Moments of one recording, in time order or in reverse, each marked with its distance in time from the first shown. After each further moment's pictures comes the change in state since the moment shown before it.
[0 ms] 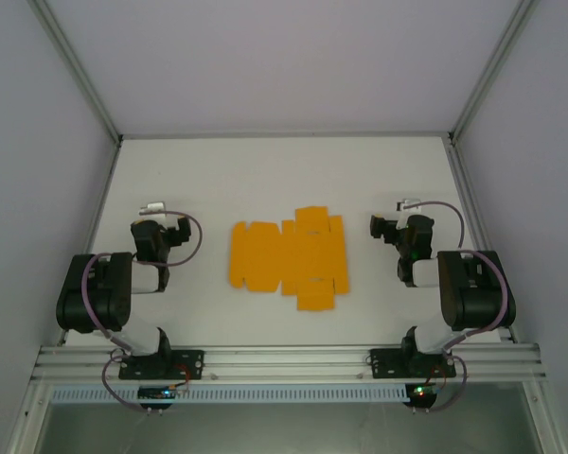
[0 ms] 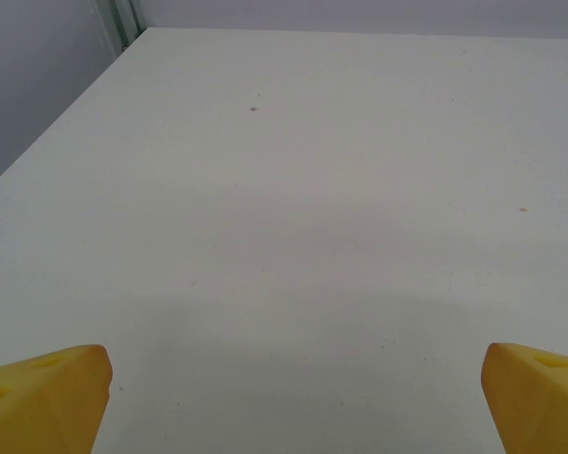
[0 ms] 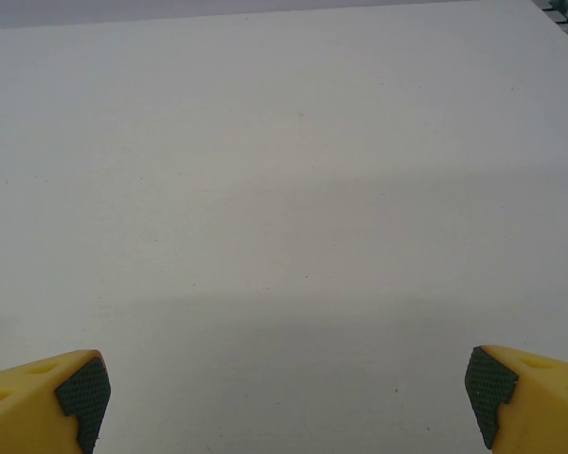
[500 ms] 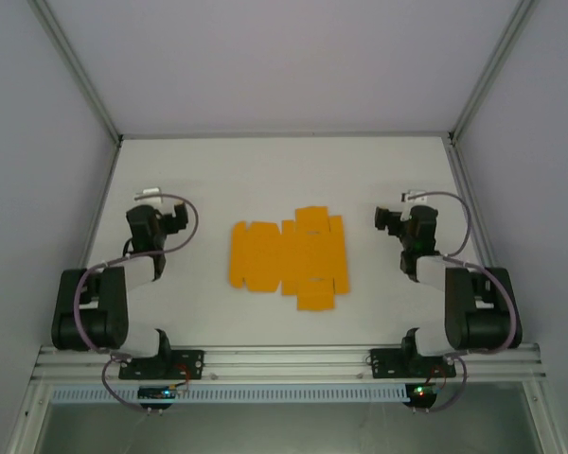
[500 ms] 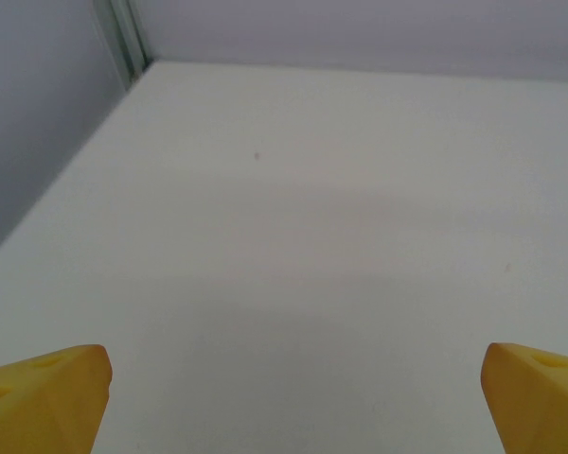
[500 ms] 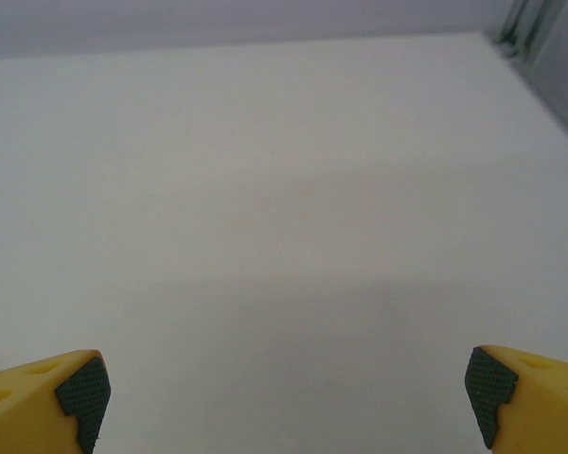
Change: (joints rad) left arm -0.002 -0.144 0.156 -0.299 -0.004 -0.014; right arm 0.008 -0.156 0.102 -0.249 0.077 0.008
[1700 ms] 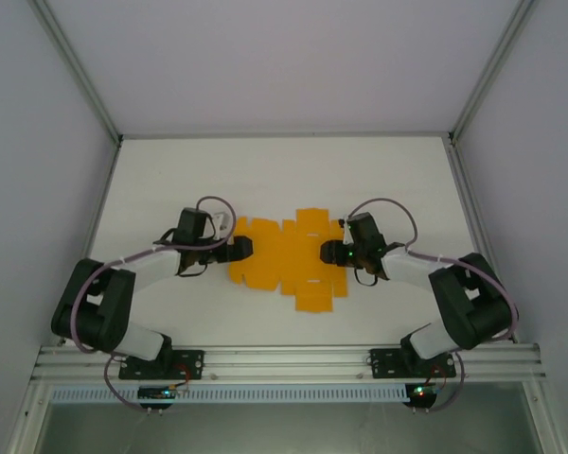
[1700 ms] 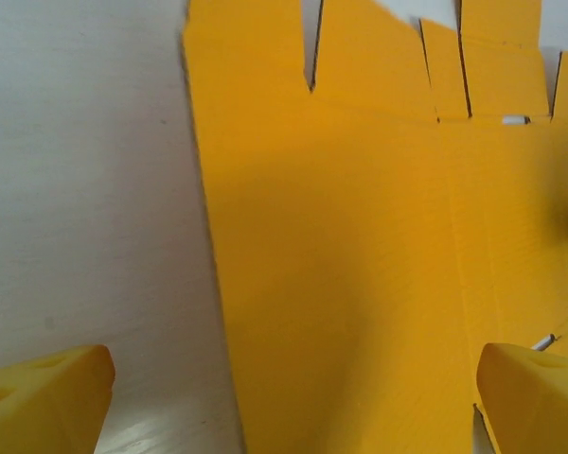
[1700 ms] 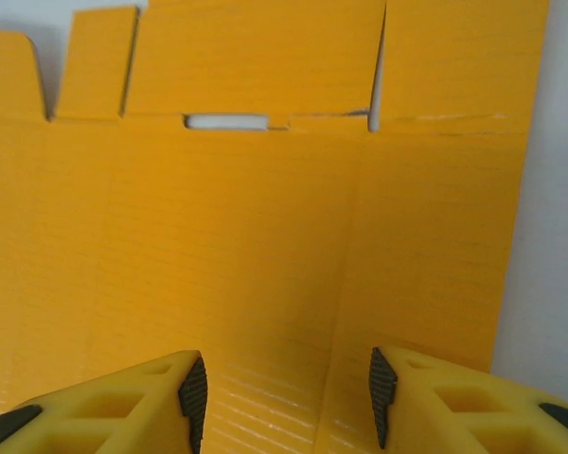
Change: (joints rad) left arm -0.371 0.058 0.122 -0.605 0.576 -0.369; right arm 0.453 0.091 0.118 -0.512 -0.285 0.443
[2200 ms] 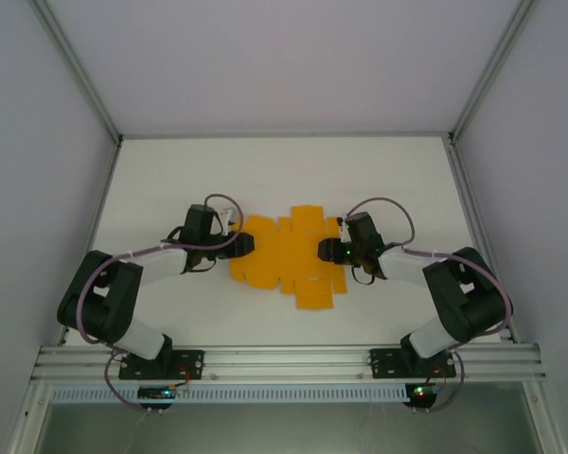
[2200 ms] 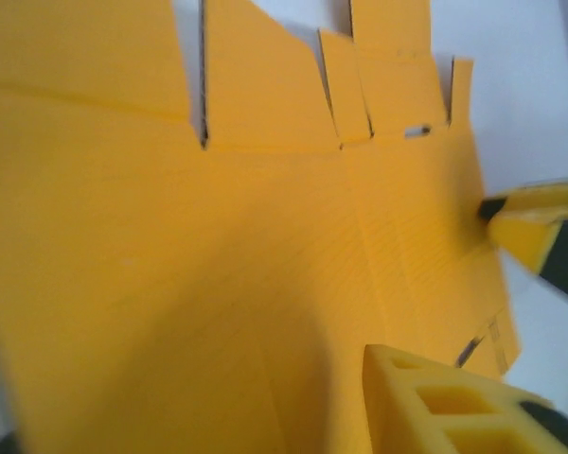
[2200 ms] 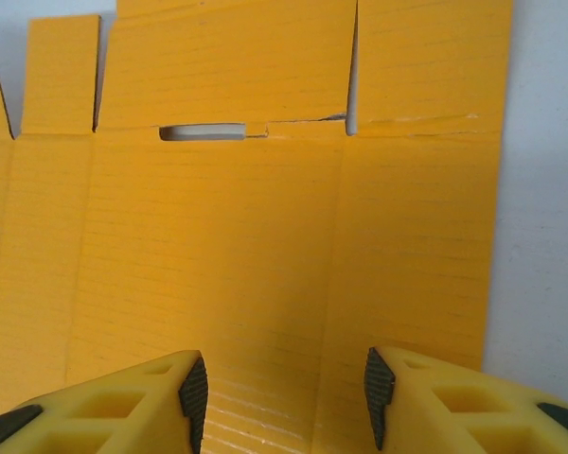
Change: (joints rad) left arm -0.040 0.043 0.011 0.159 0.076 -0.081; right arm 0.004 0.039 -0.001 0.077 0.004 0.006
